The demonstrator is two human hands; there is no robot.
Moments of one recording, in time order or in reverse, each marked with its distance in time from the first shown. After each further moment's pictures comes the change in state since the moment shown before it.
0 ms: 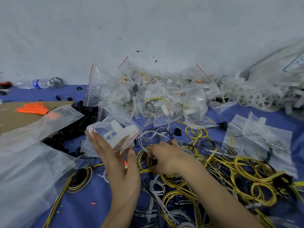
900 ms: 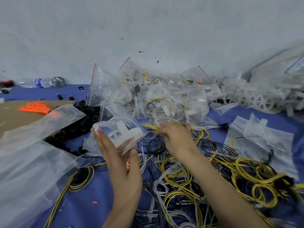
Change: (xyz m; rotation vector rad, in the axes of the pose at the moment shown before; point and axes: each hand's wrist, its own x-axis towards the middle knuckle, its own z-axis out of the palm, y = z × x) left_hand 0.000 0.010 0.001 0.042 0.004 -0.042; right_hand 0.005 0.023 -0.014 0.123 0.545 0.070
